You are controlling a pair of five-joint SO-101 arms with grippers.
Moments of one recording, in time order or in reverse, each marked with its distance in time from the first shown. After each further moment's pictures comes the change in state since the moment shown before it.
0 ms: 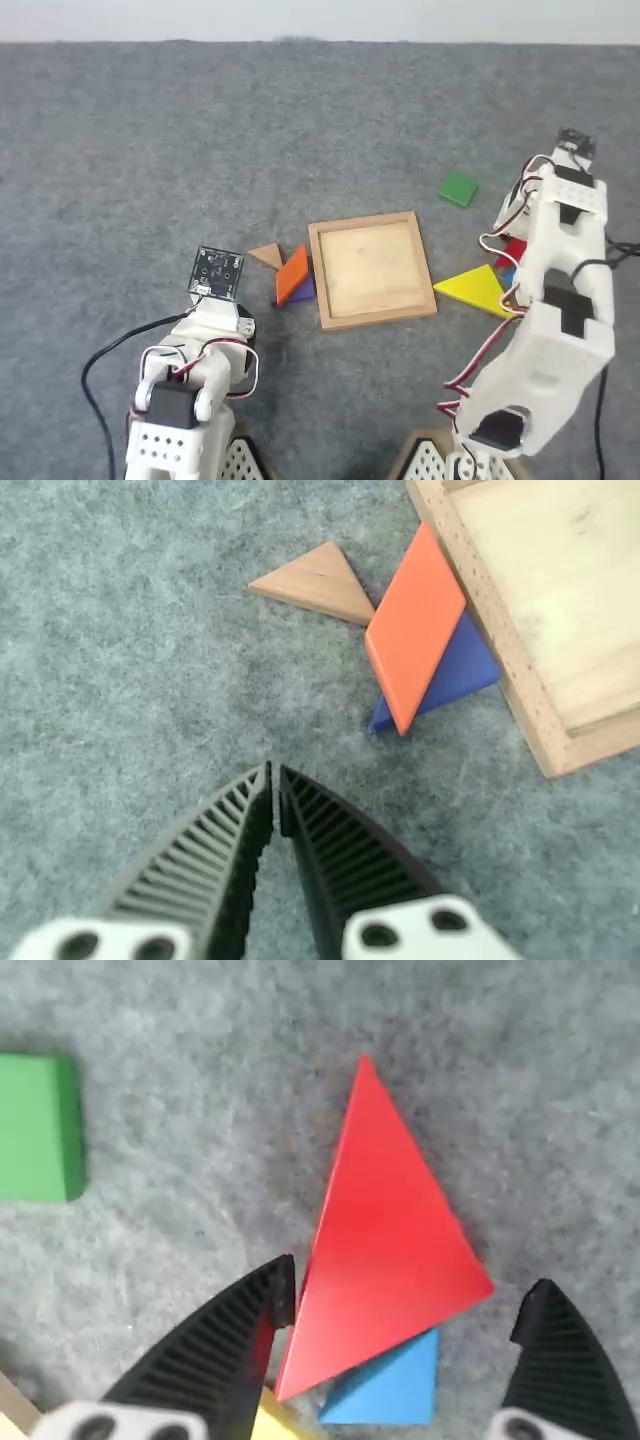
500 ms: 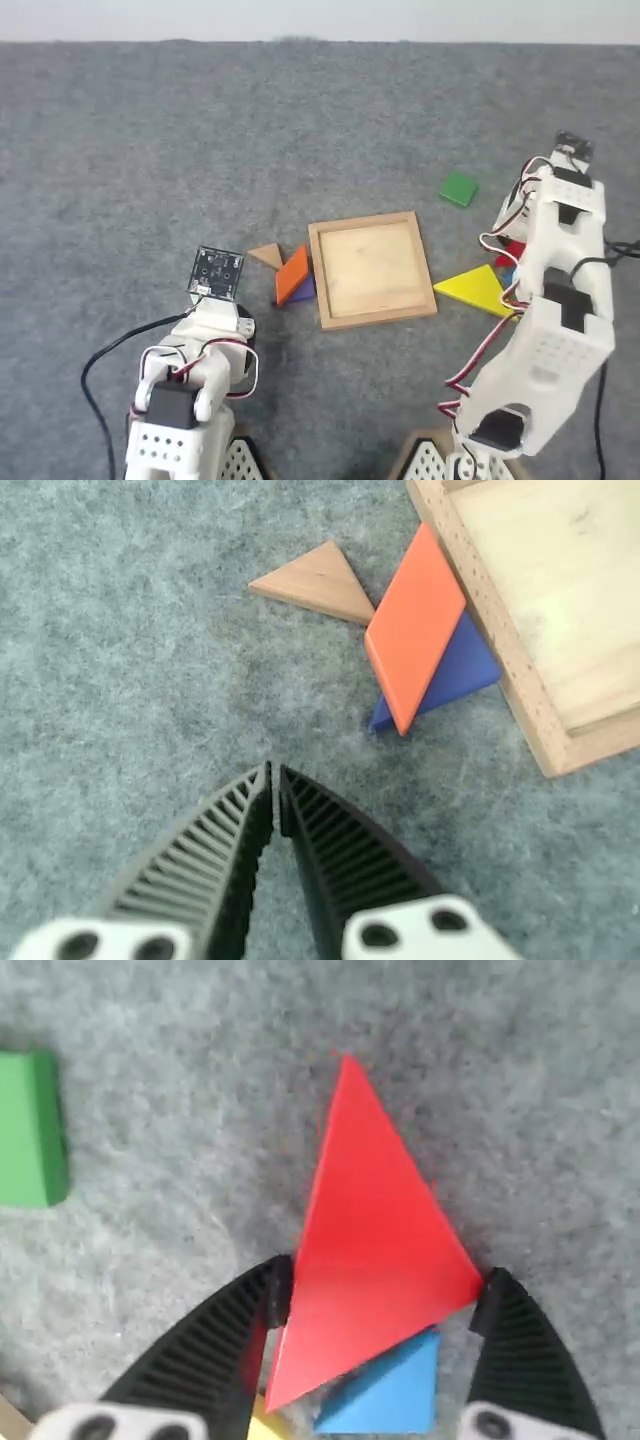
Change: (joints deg) left arm 0.0 0.0 0.0 0.0 0.0; right arm 0.0 1.8 -0.7 0.0 0.0
